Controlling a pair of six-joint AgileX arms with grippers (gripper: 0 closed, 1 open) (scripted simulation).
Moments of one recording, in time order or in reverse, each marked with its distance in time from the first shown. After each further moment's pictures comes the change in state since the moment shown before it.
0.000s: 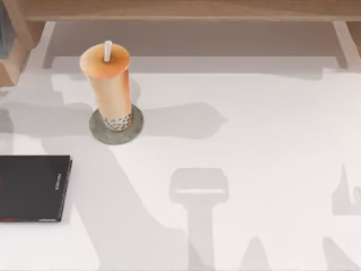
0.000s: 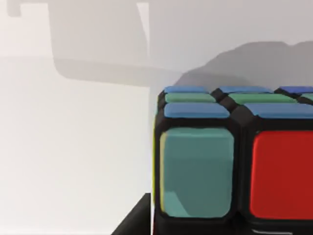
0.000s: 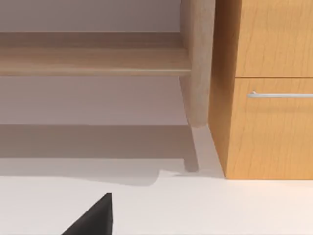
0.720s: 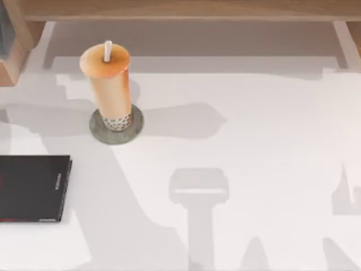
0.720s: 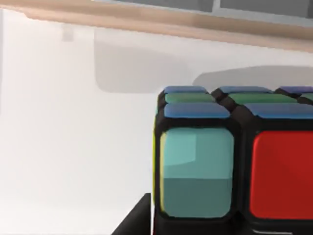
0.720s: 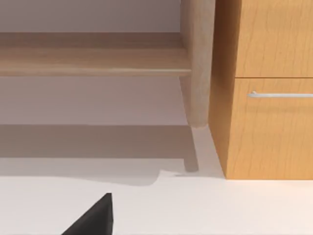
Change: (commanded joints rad) left arm 0.011 0.067 0.159 0.030 0.005 -0.149; right arm 0.000 0.000 0.000 0.000 0.000 0.000
